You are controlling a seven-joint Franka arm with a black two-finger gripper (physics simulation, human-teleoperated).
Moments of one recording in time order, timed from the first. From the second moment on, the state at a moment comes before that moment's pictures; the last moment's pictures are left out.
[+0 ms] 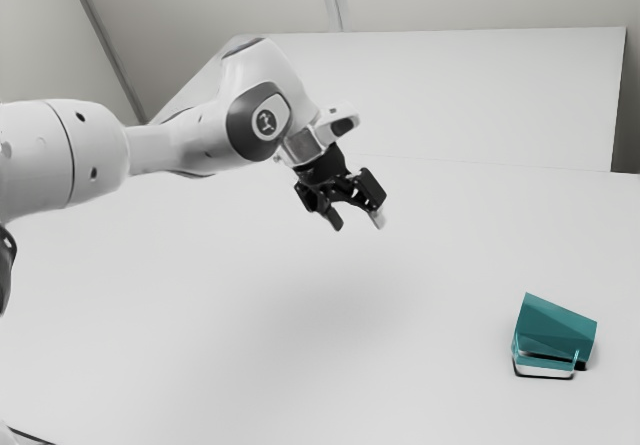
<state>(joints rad) -0.59 0.13 0.27 -1.94 -0.48 2.12 0.07</state>
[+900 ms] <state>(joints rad) -0.84 0.39 0.26 -1.90 -1.20 2.28 0.29</state>
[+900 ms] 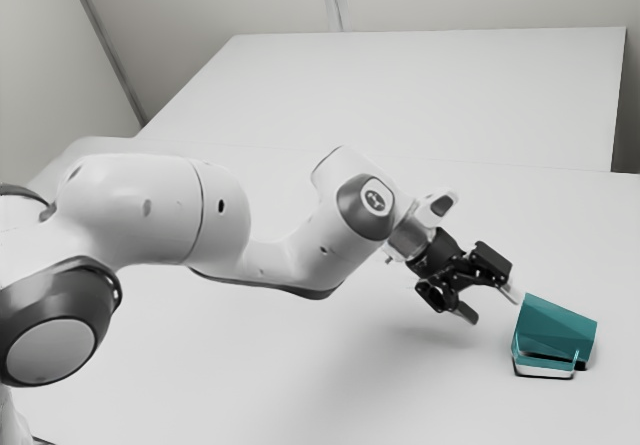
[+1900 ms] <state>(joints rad) -0.85 0.57 0.22 -1.65 -1.23 2.26 0.43</state>
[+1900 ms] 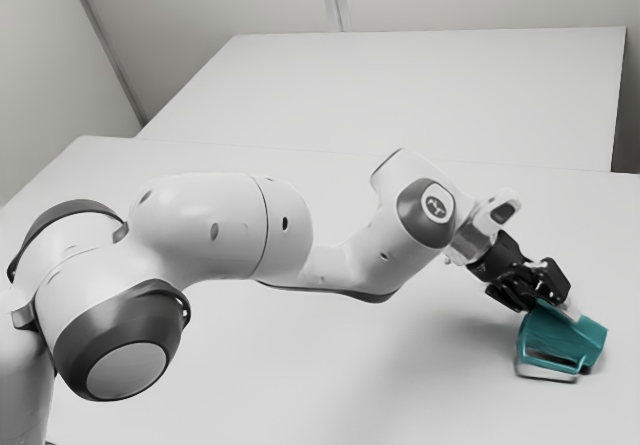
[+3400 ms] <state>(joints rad) -0.52 0.23 0.23 -1.88 -0.09 2.16 0.21</state>
